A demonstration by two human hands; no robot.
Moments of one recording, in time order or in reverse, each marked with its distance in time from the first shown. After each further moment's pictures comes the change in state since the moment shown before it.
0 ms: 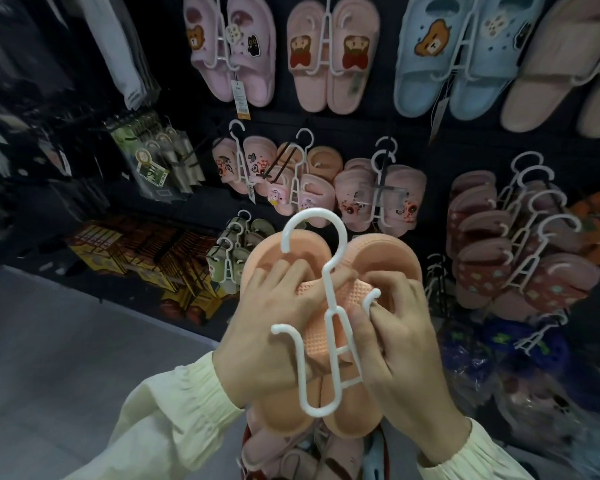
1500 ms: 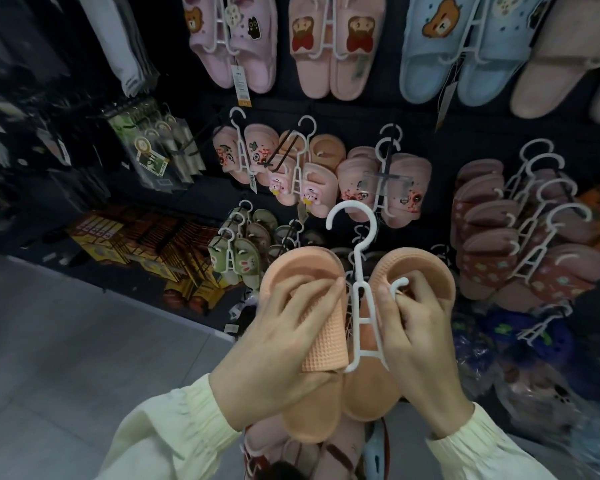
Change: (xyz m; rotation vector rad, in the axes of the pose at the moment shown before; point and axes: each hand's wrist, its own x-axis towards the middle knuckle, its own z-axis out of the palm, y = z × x) left_hand -0.031 0.003 0.021 -0.109 -0.072 0.081; right_hand 0.001 0.037 0.010 0.077 0.040 0.199
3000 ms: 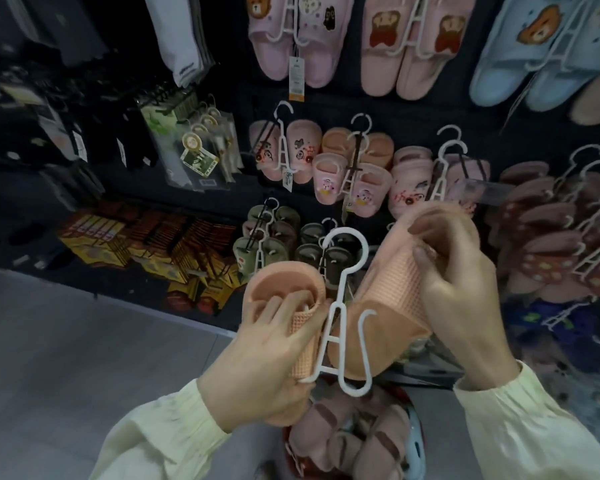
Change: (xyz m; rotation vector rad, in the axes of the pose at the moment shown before) left_hand -0.098 -0.177 -0.051 0.116 -0.125 0.027; right_hand 0.054 -0.140 0.114 -0.035 0.091 0.011
